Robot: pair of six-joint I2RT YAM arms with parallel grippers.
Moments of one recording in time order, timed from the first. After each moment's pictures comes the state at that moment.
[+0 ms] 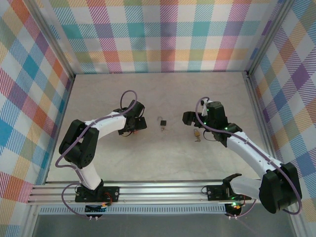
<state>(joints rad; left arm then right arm) -0.50 1.74 1.07 -0.55 -0.22 -0.74 0.41 1.16 0.76 -0.24 -0.10 0.45</state>
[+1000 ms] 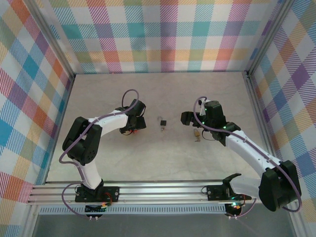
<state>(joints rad) -0.49 1.80 1.11 -0.56 -0.23 -0.72 0.43 1.18 0.78 -0.25 -0.10 0.44</state>
